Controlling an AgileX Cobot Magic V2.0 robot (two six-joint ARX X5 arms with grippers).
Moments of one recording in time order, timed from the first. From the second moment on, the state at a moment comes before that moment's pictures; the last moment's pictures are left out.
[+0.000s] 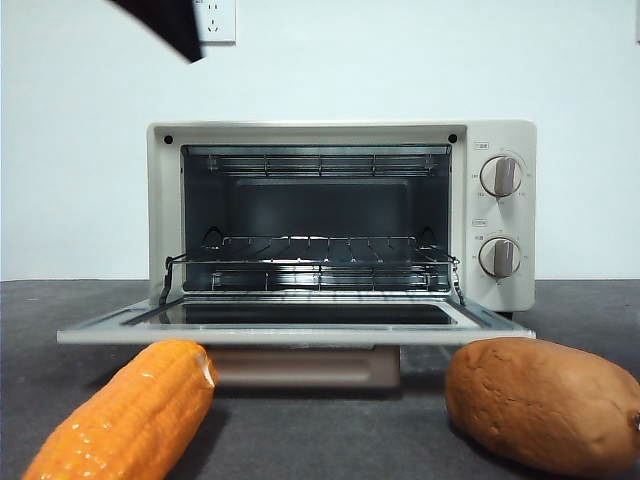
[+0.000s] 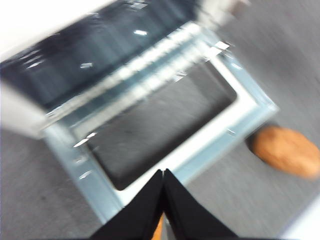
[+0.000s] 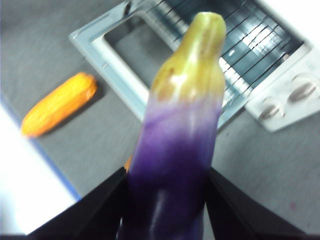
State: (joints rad) left arm -0.62 1.27 1.31 -0.90 0.07 -0.05; right arm 0.92 0.98 1.32 -1.17 0.13 0.05
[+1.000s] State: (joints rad) left arm -0.09 0.92 0.61 -0.45 0.39 -0.21; right arm 0.92 1.68 1.34 -0.73 0.53 -0.35
